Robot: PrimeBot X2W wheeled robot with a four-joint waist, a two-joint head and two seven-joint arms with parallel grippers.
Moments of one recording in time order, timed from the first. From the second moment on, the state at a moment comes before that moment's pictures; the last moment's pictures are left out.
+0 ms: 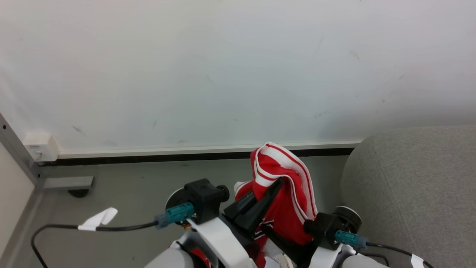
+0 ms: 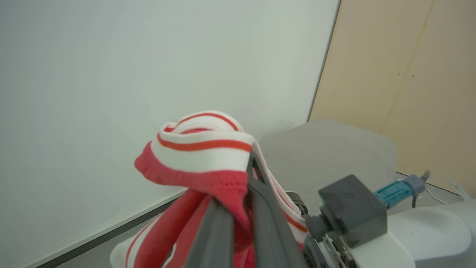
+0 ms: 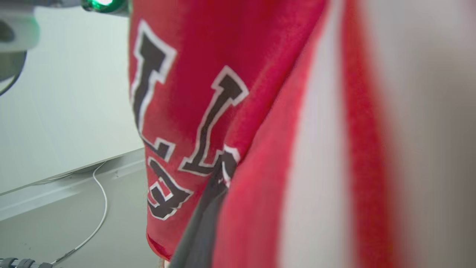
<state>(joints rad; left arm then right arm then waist) -0.40 0.28 -0.74 -0.15 -0.59 0.01 0.05 -0.61 -0.28 1.19 0.42 0.75 0.13 -0.26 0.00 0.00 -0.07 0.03</state>
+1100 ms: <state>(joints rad) -0.36 0.30 -0.74 -0.01 -0.58 0.04 -0.04 -0.56 -0.40 0.95 0.33 0.79 0.13 -0.26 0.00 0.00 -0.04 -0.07</state>
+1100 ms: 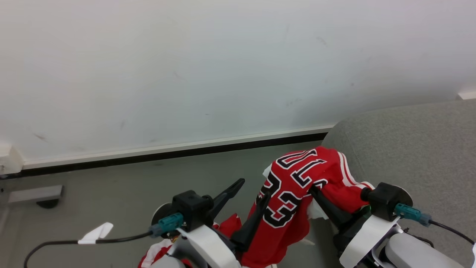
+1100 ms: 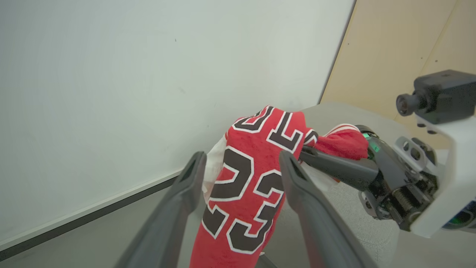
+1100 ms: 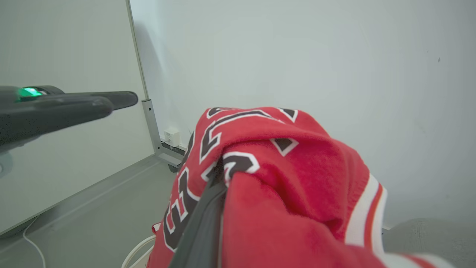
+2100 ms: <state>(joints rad) -0.38 0.29 -0.80 -0.03 -0.56 0.03 -0.05 -0.53 -0.50 0.76 0.26 0.74 0.13 -0.26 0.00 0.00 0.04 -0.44</state>
